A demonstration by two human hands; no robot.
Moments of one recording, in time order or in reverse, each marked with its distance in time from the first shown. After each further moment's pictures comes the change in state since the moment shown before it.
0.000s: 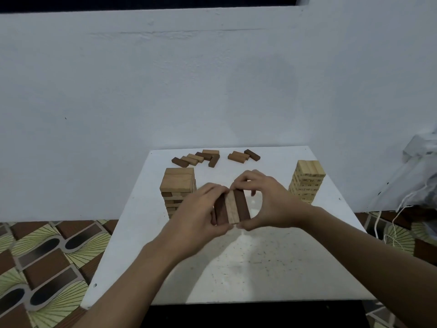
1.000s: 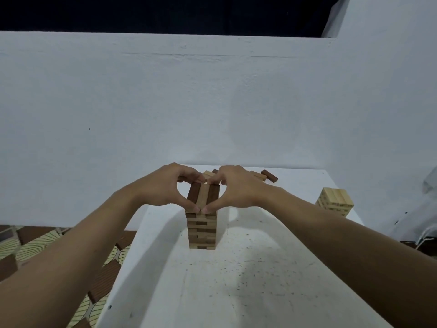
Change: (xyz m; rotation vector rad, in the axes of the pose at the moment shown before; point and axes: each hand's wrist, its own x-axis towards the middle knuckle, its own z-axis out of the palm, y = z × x) left_hand 0.056 -0.098 -0.127 -0.087 -0.243 -0.129; right_hand 0.126 -0.079 0.005 -0.136 -0.125 0.211
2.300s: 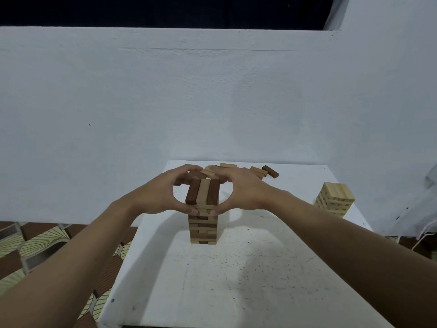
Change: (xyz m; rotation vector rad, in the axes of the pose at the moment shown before) left_hand -0.015 -0.022 0.020 -0.093 0.054 -0.018; right_hand 0.002 0.031 0.021 0.101 -0.018 -0.073
